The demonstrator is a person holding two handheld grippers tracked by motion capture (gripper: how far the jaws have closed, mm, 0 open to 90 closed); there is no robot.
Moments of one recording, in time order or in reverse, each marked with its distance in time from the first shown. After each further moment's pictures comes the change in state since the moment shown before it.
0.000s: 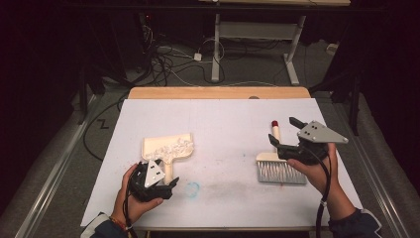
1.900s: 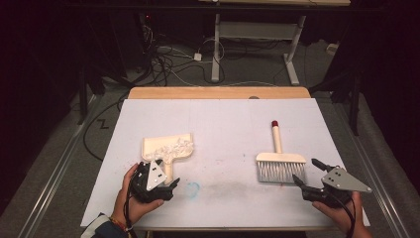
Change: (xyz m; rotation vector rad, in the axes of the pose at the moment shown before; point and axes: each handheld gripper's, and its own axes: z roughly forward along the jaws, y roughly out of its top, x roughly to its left) left arm -0.005 0.000 -0.002 0.003 0.016 0.028; right arm 0.001 -0.114 -0.060 0.093 -0.020 0.010
